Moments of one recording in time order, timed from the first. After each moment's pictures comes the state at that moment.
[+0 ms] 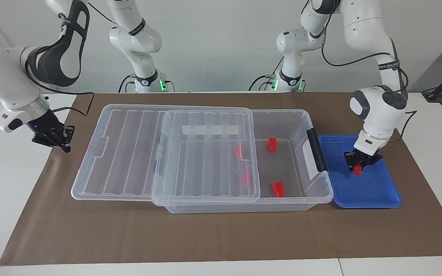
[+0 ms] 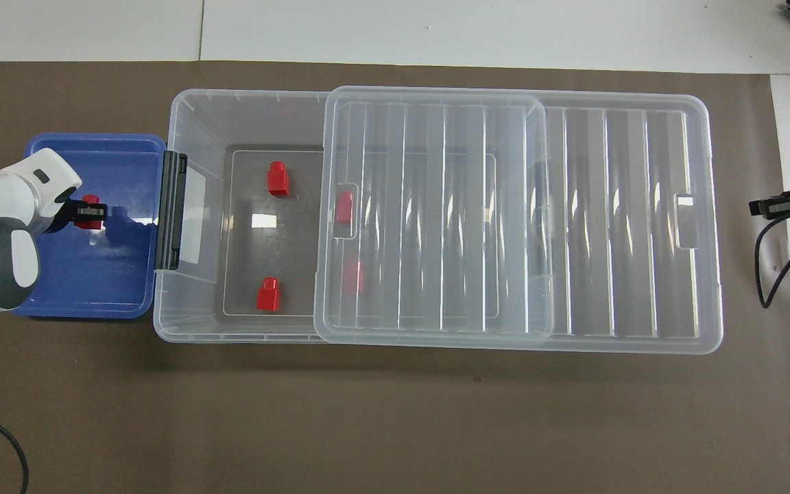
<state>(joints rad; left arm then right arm) 0.12 0.30 -0.01 -2.04 0.06 2.54 0.17 -0.23 0.13 -0.04 -1.81 0.13 2.02 -0.52</state>
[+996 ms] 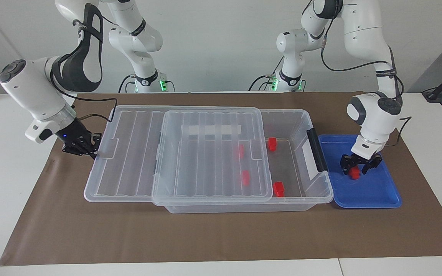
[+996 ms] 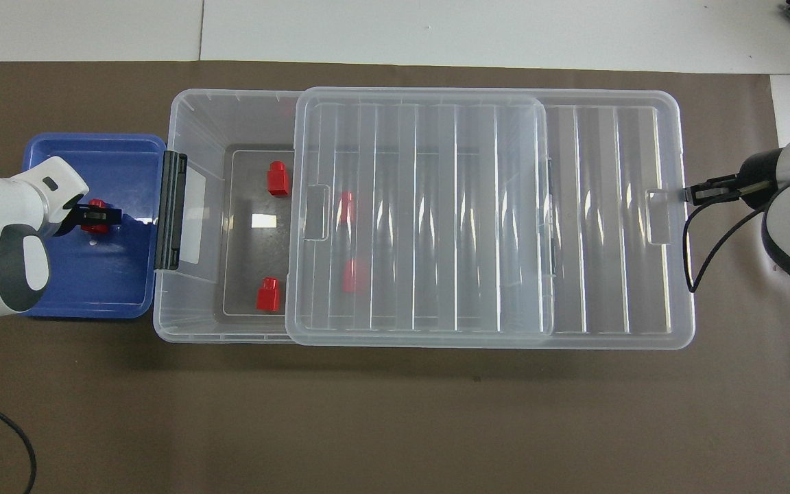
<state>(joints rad) 0.13 0.31 -0.01 -2.04 0.06 2.56 0.20 -0.09 0.16 -0.03 -1.82 0.25 2.06 -0.44</state>
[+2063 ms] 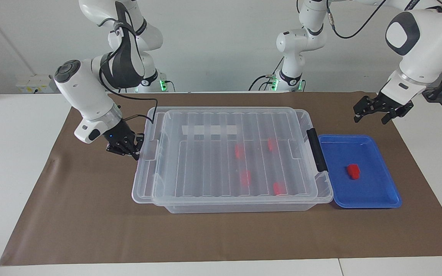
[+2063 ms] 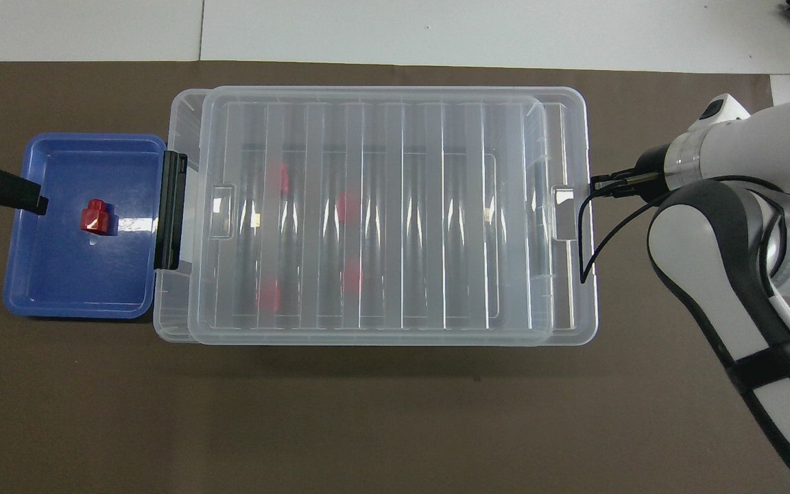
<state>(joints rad) 0.11 0.10 -0.08 -1.51 -0.02 1.57 0.18 0.11 0.16 -0.03 -1.83 0.27 2.13 -0.16</state>
